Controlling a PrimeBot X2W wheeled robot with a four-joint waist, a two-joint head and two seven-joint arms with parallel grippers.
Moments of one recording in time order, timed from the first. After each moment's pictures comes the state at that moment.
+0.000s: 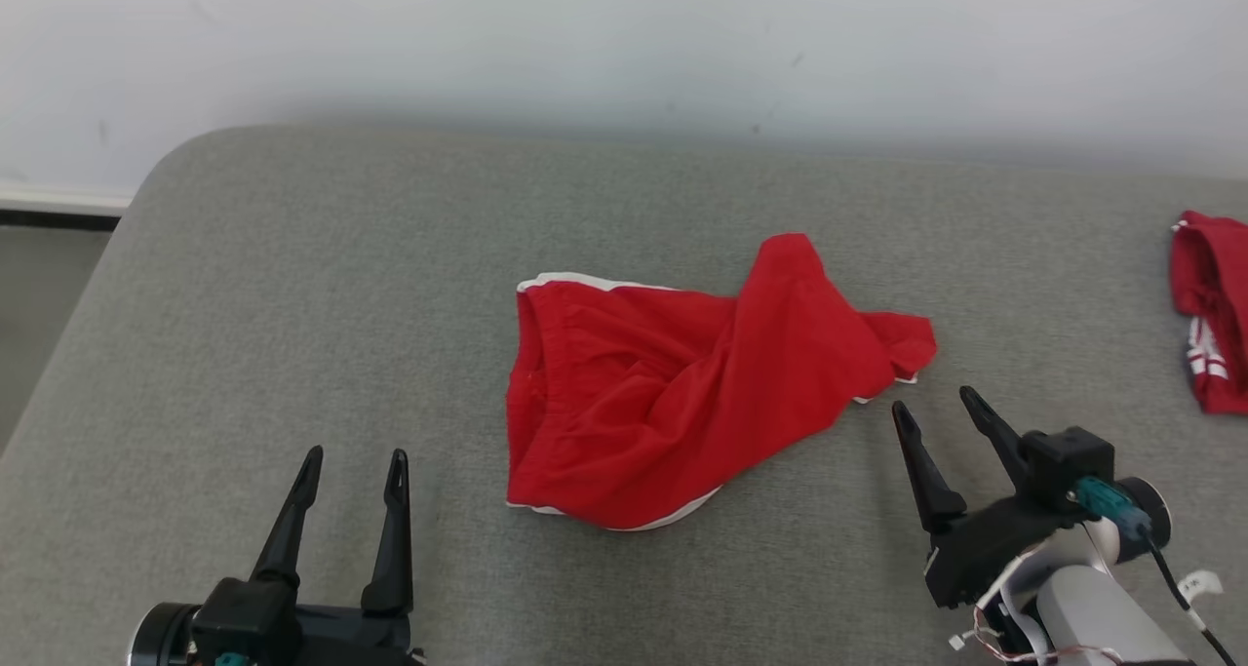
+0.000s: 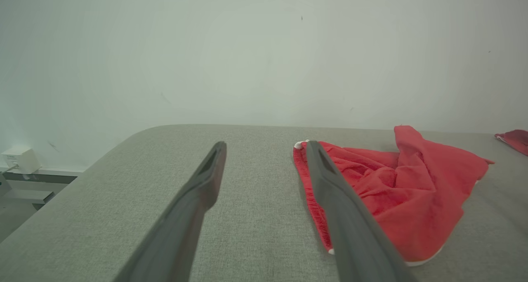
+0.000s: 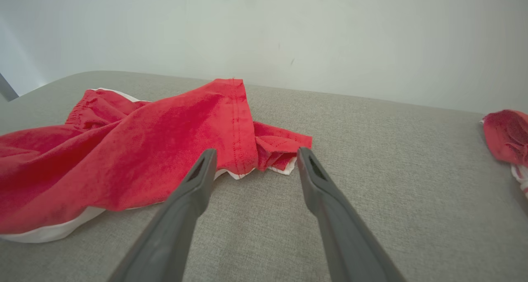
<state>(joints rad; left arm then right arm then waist) -0.06 0.06 -0.04 0.10 -0.13 -0.12 -0.26 -0.35 -0.25 0.26 0.58 0.31 0.13 -0.24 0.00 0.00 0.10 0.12</state>
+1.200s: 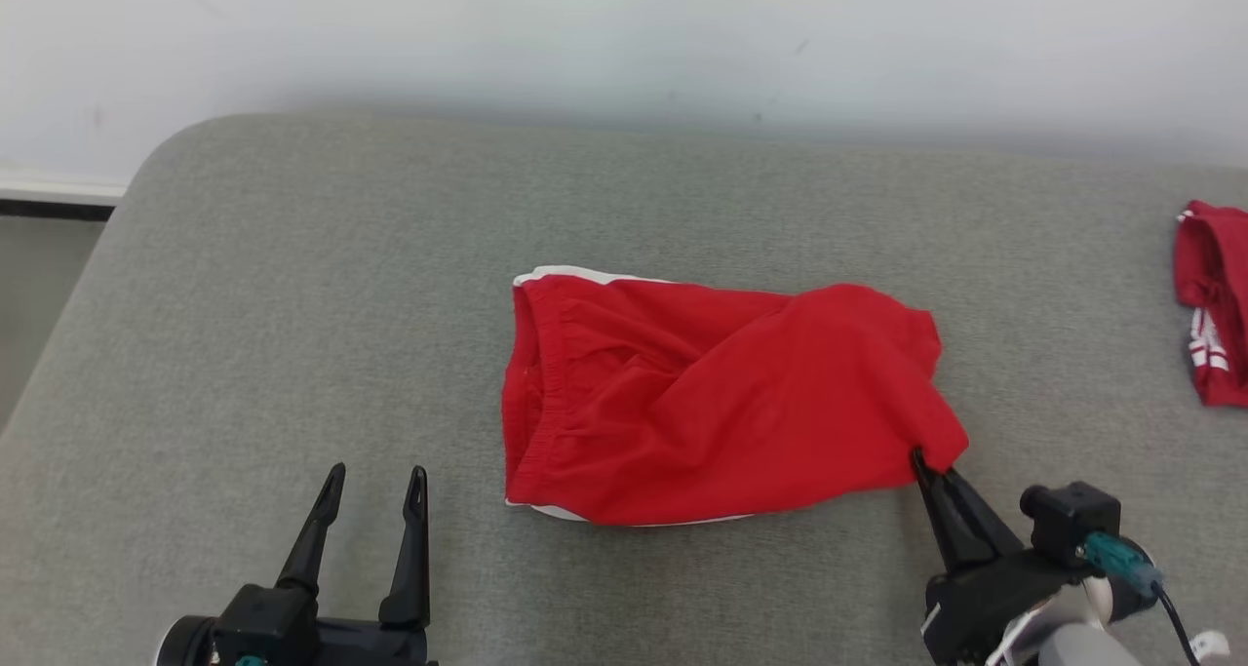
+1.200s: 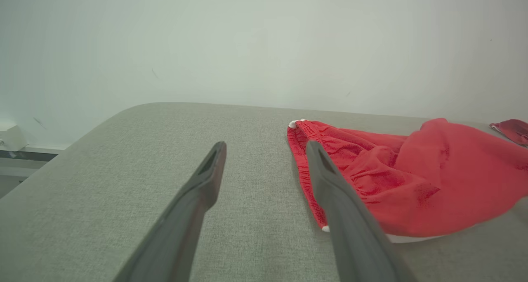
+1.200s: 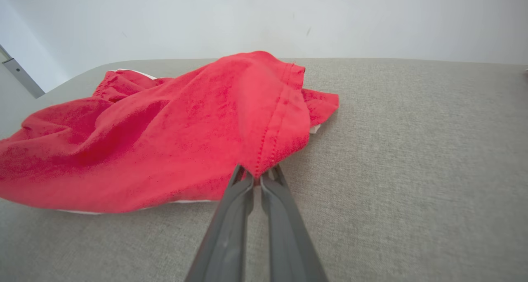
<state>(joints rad) -0.07 0.05 -0.07 0.15 -0.15 -0.13 -0.26 -0.31 -0.28 0.37 0.57 0.46 0.13 -0.26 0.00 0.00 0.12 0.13</state>
